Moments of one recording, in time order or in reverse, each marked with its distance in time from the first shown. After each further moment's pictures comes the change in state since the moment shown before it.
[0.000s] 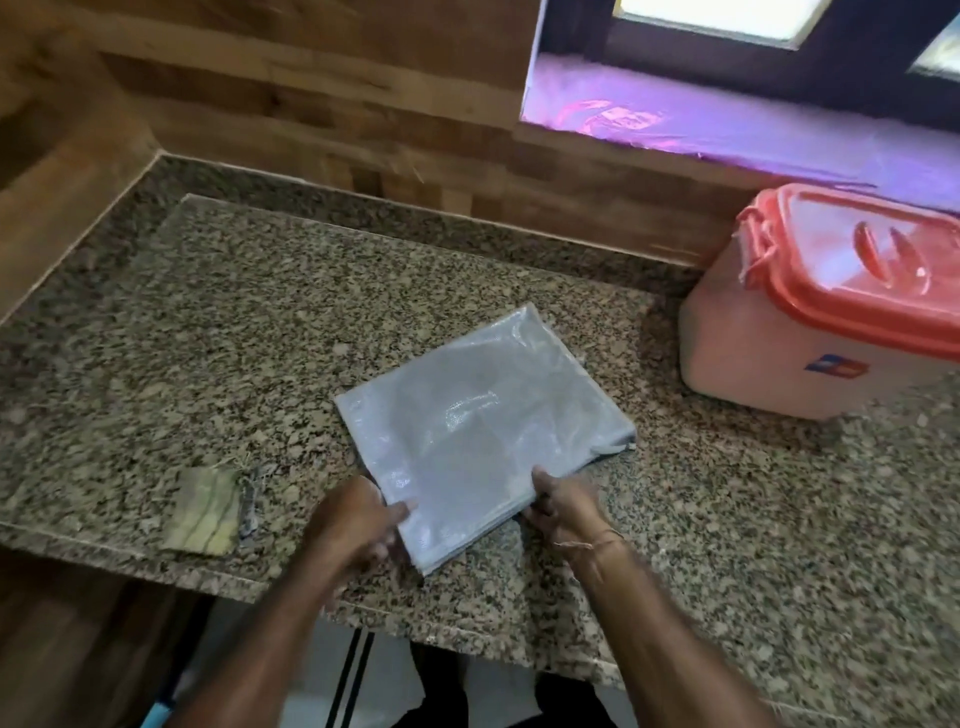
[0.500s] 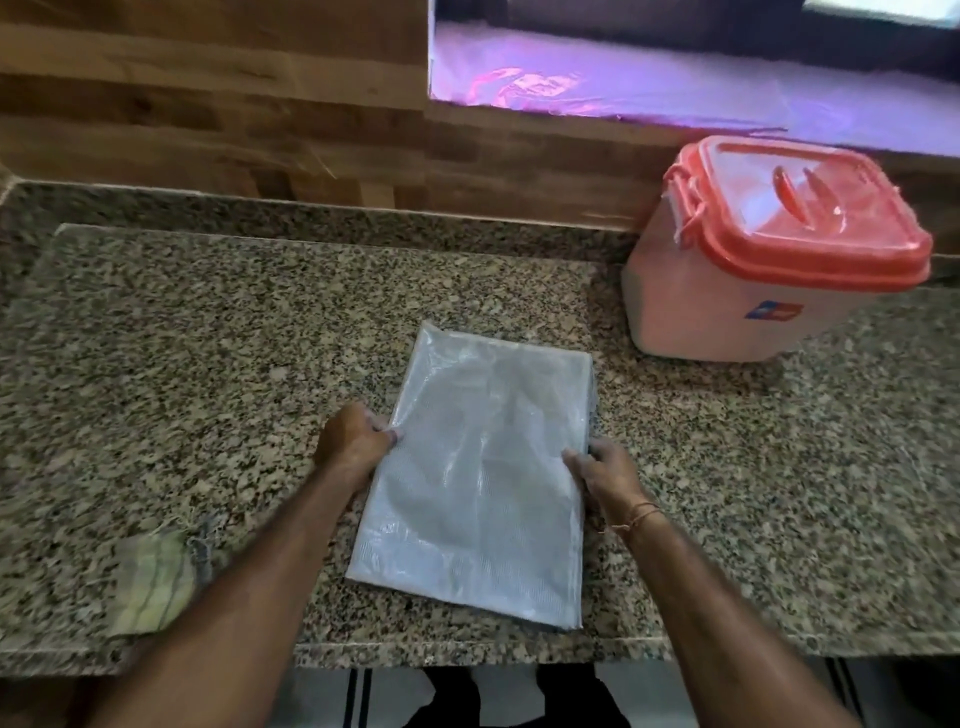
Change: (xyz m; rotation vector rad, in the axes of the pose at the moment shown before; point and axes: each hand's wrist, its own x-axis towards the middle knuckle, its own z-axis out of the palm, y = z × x) left_hand 0.093 0.086 -0.002 0.081 0.079 0.161; right_hand 0.001 -0.029 -0.070 -0.497 0.191 -0.379
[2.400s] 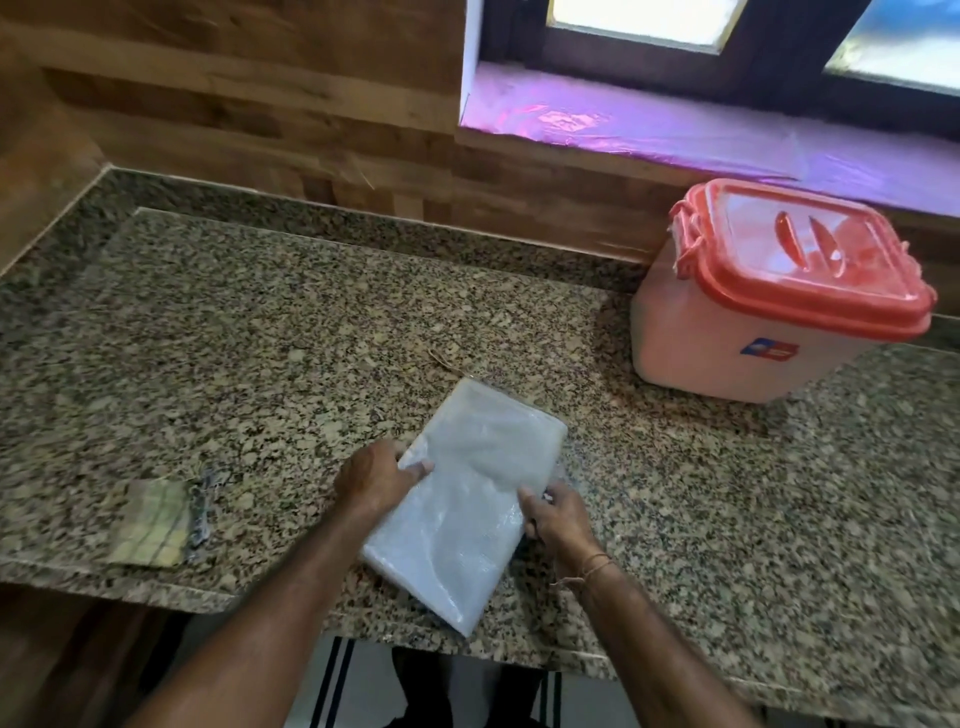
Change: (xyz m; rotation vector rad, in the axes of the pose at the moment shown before) left_hand -0.089 0.004 0.035 0.132 -0.006 0.049; right_hand -0.033 0.027 0.023 0.113 -0.180 0.007
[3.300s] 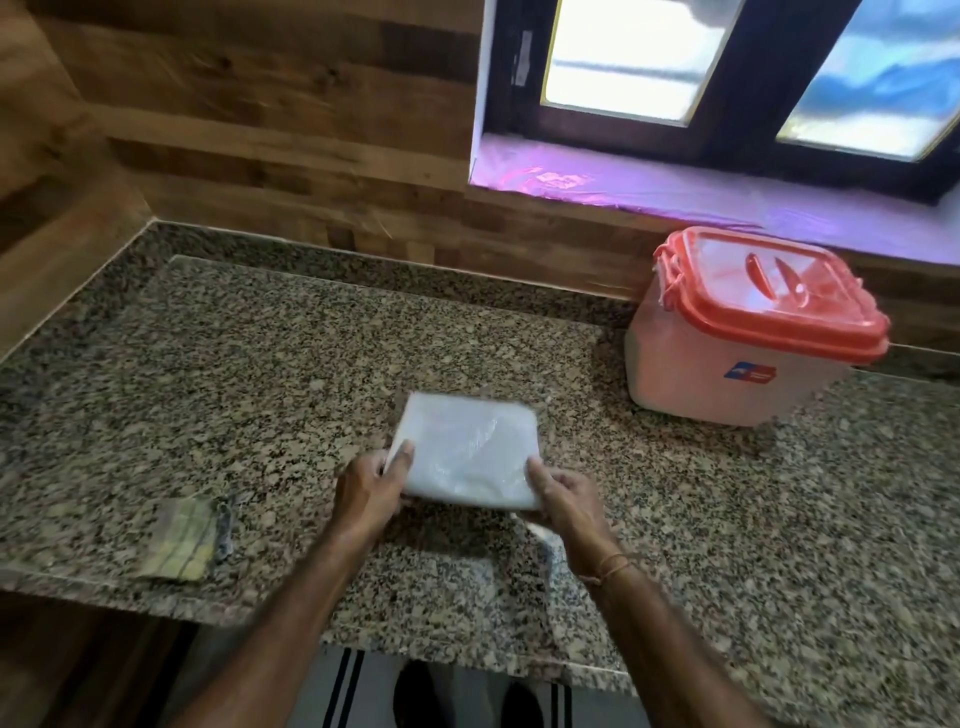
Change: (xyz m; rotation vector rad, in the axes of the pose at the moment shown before) left_hand -0.045 -0.011 -0.034 -0.636 0.121 0.114; right_hand -0.046 -0.057 -0.003 0.190 -0.056 -0.162
